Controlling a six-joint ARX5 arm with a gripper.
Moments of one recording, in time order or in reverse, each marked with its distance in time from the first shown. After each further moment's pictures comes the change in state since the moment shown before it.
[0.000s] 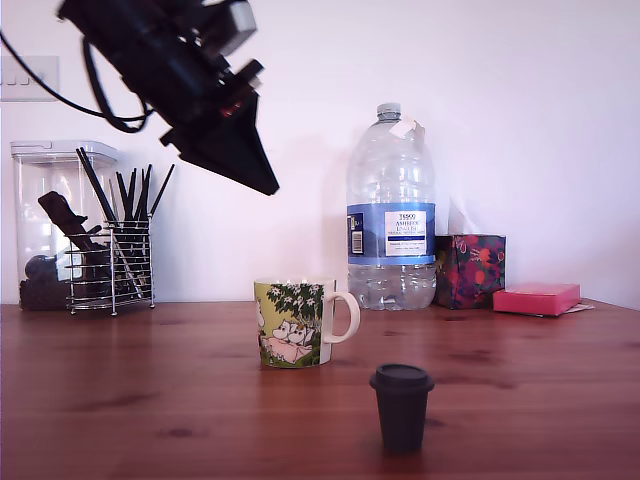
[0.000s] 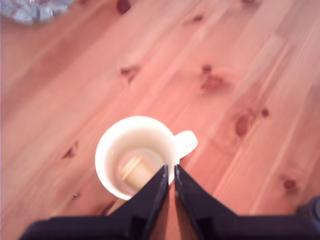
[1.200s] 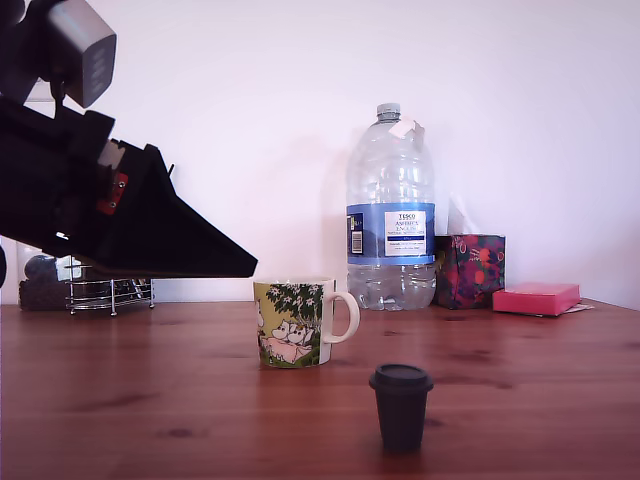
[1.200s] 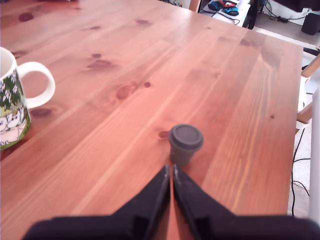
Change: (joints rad) arm -0.177 -0.348 -0.922 0.900 0.087 -0.249
